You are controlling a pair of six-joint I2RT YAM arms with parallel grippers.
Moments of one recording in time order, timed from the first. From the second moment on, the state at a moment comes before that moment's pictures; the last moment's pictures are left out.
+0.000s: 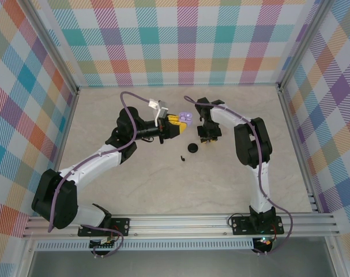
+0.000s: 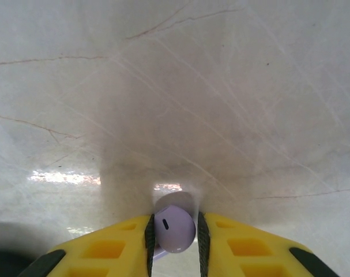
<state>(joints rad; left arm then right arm) -0.53 1.38 0.92 0.46 0.81 -0.29 0.43 2.21 1.71 -1.04 0.04 0.29</state>
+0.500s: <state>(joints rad) -0.53 1.38 0.92 0.46 0.80 -0.29 0.42 2.11 1.57 -0.90 0.06 0.28</state>
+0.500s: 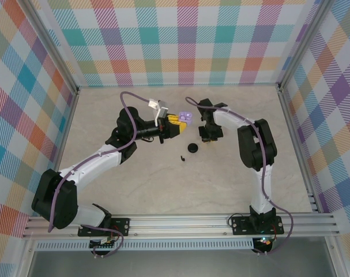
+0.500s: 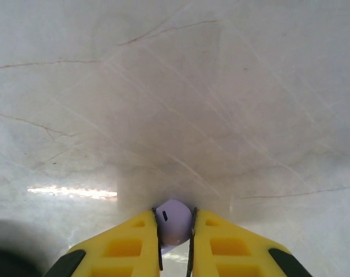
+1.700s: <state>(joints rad) -0.53 1.46 0.92 0.38 0.59 -0.32 0.36 1.96 1.36 -0.78 -0.03 0.18</state>
